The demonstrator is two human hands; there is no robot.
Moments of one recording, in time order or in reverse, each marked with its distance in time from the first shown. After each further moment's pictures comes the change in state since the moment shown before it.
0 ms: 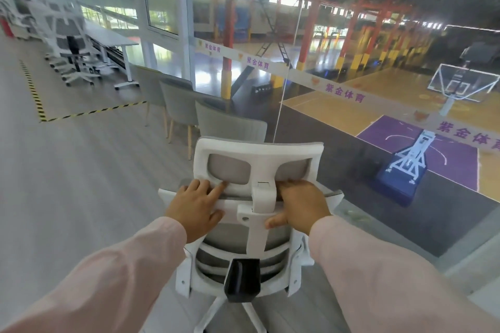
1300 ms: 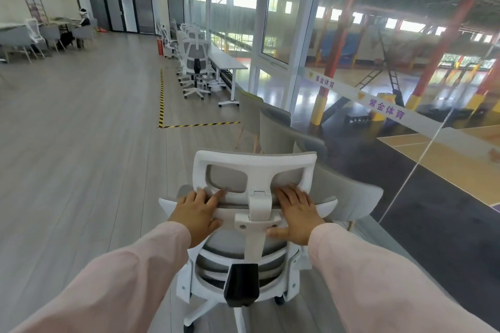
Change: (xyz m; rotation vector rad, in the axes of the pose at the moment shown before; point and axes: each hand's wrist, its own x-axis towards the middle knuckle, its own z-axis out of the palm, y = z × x) left_hand 0.153 -0.366 0.052 0.042 -0.149 -0.534; right_hand 0.469 -0.157 0.080 -0.020 -0.133 -0.441
